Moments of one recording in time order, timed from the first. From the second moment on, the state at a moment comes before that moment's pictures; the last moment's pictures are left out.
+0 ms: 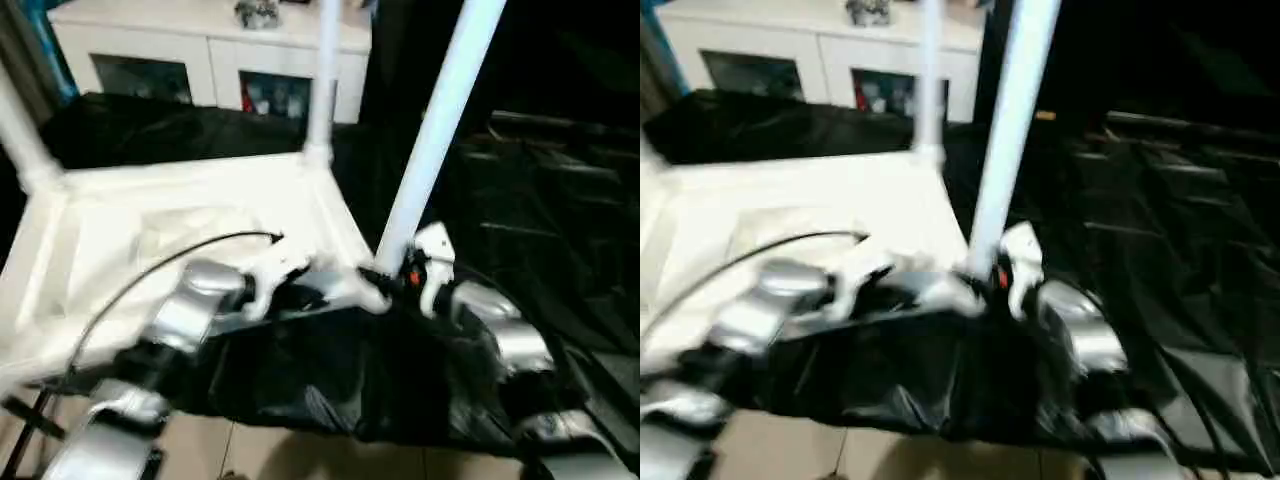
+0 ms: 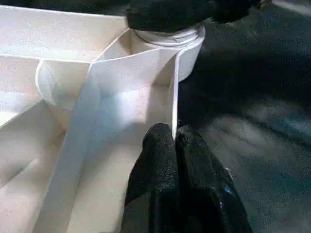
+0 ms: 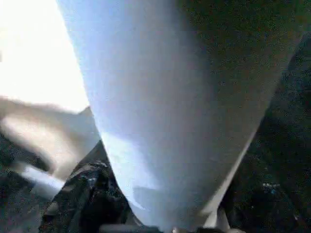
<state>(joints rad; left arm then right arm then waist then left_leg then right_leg) -0.59 0.22 -0.26 0.55 0.06 0.31 -0.97 -0.52 -0.14 0.00 0.67 0.13 0.14 0.60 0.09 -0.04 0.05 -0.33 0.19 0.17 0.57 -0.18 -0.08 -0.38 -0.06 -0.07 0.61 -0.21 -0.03</state>
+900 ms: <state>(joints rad) -0.54 0.34 -0.25 0.48 0.02 0.22 -1.15 -0.52 -0.21 0.09 0.68 0.12 0.04 0.94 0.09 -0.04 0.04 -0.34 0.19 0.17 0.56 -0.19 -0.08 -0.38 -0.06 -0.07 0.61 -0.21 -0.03</state>
